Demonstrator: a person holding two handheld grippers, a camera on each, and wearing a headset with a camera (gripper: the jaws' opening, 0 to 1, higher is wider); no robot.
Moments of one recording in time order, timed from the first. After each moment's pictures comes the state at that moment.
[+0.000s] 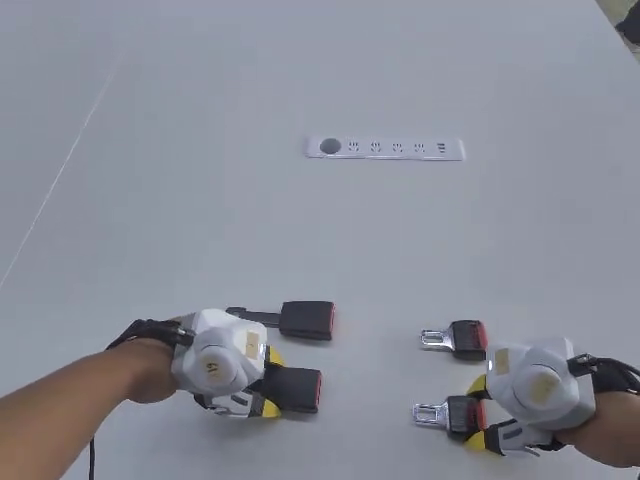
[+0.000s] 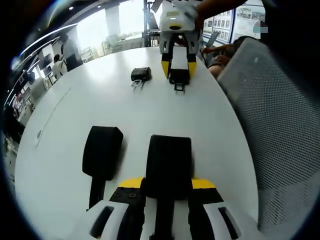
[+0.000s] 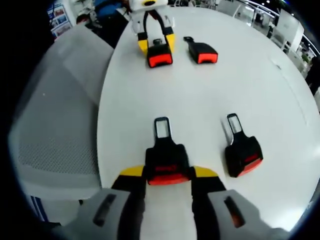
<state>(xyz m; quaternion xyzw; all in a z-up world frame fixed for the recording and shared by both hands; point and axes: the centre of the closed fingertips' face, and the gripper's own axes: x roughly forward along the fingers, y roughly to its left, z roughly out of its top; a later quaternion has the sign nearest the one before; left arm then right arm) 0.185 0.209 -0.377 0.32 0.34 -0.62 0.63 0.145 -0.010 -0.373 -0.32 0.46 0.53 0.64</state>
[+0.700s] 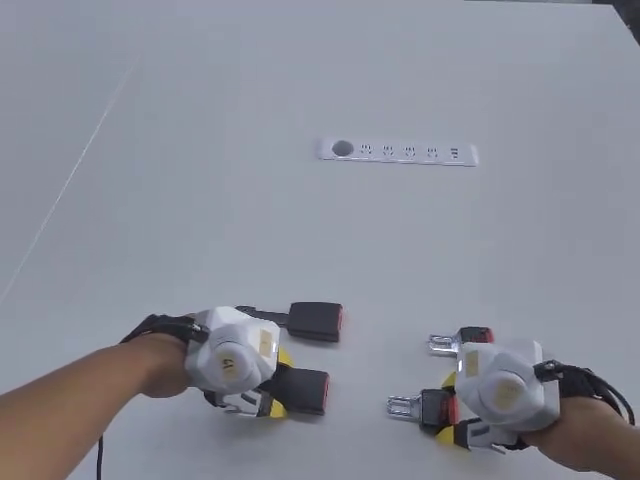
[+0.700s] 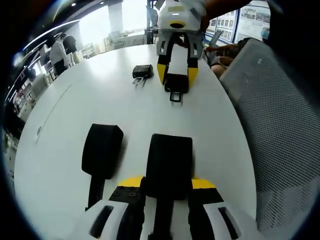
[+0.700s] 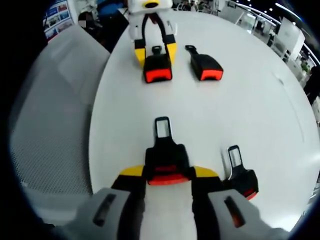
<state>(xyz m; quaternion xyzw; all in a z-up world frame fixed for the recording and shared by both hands) 0.180 0.206 -0.373 0.32 0.35 -0.61 0.63 0.159 0.038 -0.375 -0.33 0.42 0.54 0.65</state>
